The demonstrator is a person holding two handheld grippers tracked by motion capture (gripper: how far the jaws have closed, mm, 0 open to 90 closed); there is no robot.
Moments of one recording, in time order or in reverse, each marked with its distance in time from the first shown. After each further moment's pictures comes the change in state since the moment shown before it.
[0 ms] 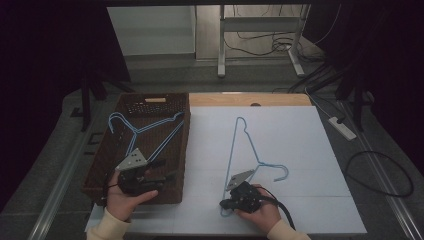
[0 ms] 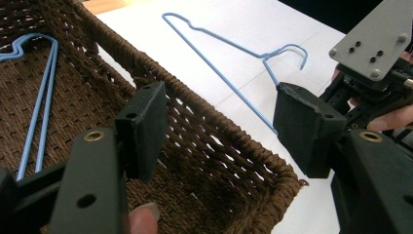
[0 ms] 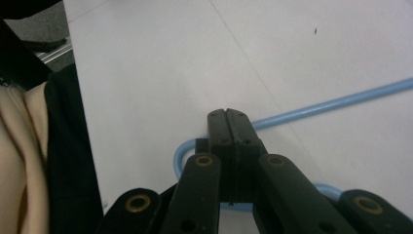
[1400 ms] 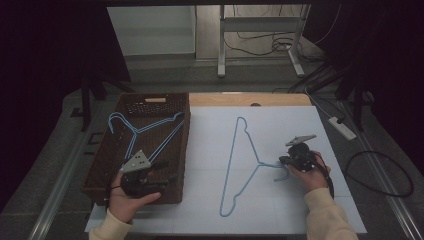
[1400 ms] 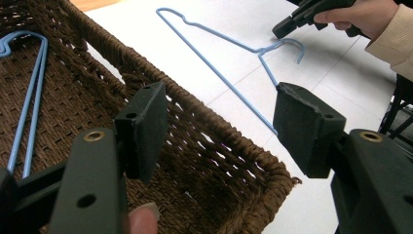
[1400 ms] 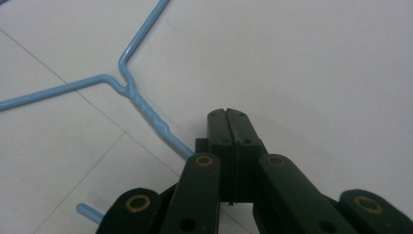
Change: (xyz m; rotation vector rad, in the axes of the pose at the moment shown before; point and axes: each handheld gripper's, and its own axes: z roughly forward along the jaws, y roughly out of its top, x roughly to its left) left arm -0.006 -0.001 0.004 0.014 -0.009 0.018; right arm -0.159 -0.061 -0.102 -0.018 -0.458 0.280
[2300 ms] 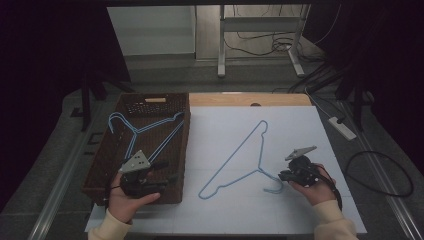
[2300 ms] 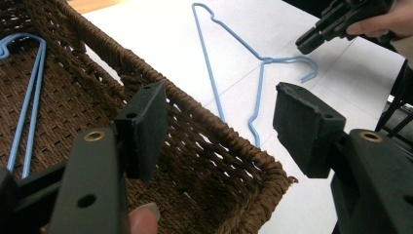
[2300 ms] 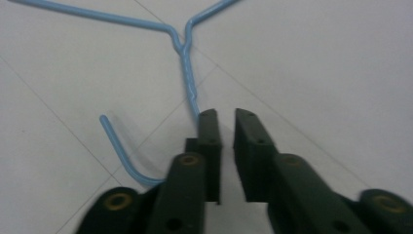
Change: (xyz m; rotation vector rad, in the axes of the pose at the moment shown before) left arm 0.000 0.000 -0.001 -0.002 -0.006 0.004; right arm 0.039 -0.015 -0.033 0.081 0.059 -0.056
